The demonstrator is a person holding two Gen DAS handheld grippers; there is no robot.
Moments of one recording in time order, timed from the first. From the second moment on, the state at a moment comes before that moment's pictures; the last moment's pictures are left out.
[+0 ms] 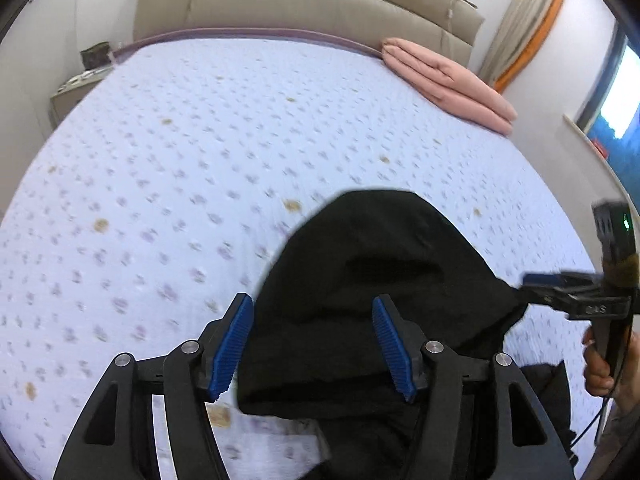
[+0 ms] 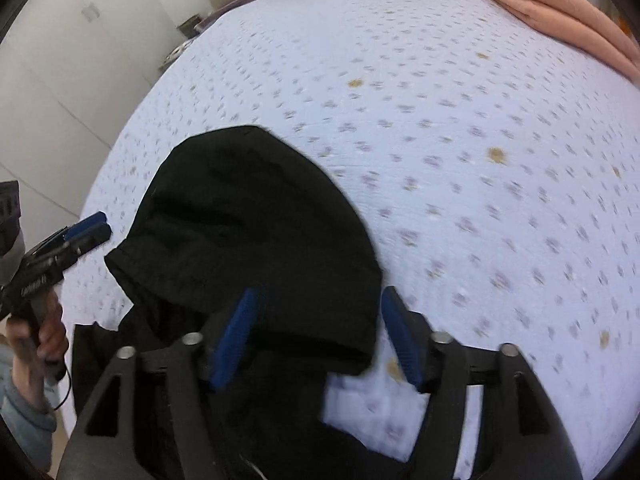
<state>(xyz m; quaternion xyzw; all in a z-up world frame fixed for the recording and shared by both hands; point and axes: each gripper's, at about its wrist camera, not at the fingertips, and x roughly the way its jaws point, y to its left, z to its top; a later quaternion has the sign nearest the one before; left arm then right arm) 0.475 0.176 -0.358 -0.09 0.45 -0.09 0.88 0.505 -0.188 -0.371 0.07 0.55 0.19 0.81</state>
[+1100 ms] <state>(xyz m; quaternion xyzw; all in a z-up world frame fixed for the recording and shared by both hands) 0.441 0.156 -0.338 -0.08 0.44 -0.13 0.89 0.449 -0.168 -0.320 0.14 0.51 0.32 0.79</state>
